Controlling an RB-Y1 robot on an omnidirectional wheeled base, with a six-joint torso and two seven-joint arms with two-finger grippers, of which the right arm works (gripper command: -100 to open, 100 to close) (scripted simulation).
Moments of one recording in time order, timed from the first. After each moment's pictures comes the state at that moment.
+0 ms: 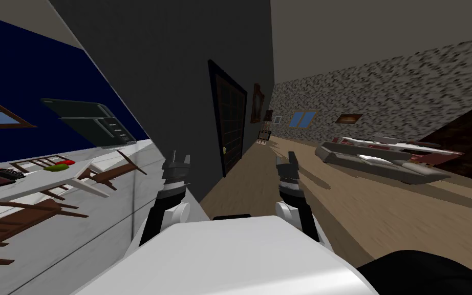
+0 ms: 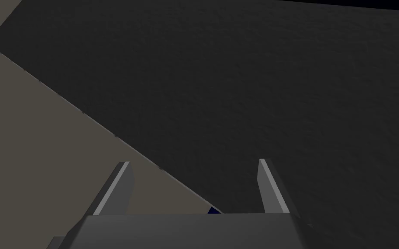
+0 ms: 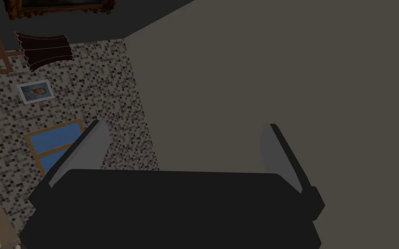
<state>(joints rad) 0.54 -0.03 -0.07 -2.32 -0.09 -0.46 0.06</state>
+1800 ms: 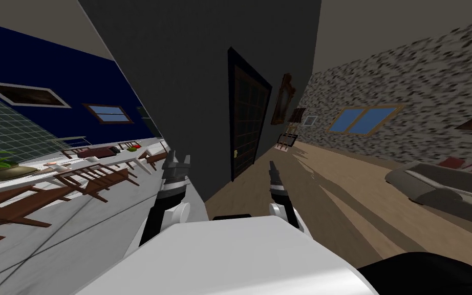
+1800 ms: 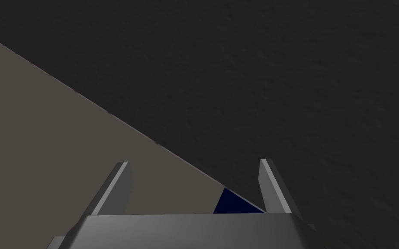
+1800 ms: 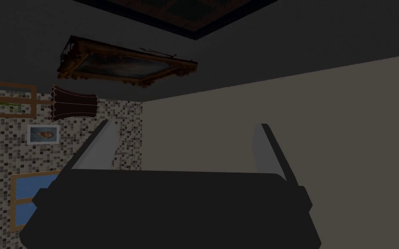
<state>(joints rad) 0.44 -0.10 -0.03 -1.94 -0.12 -0.57 0.43</state>
